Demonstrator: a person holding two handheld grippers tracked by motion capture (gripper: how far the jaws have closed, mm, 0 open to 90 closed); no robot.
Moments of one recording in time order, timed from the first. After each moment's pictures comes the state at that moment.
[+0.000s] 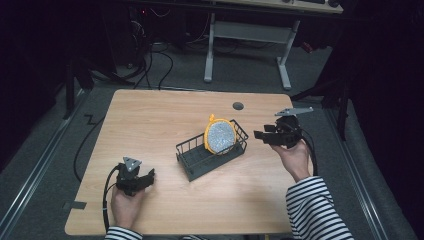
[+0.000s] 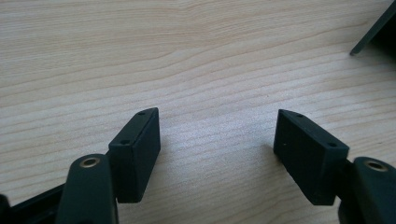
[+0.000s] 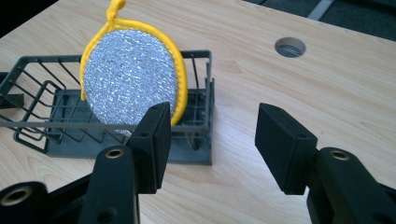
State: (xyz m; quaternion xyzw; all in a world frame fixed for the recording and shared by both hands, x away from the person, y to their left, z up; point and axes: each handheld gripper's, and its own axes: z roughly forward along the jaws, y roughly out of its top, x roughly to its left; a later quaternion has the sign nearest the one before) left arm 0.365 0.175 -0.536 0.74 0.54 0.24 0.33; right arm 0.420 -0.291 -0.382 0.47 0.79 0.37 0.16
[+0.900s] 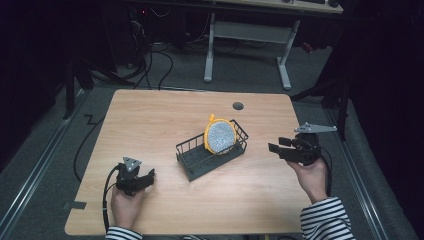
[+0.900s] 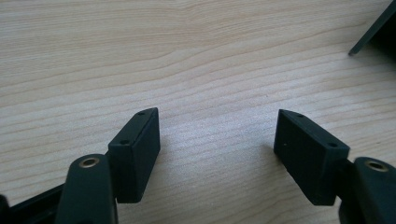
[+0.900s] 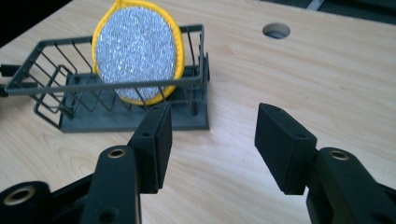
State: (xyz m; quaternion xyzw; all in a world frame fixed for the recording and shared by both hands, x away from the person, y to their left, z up) left arm 0.365 0.176 -0.536 0.74 0.54 0.23 0.34; right arm 0.367 -0.324 -0.386 0.48 0.77 0.39 0.16
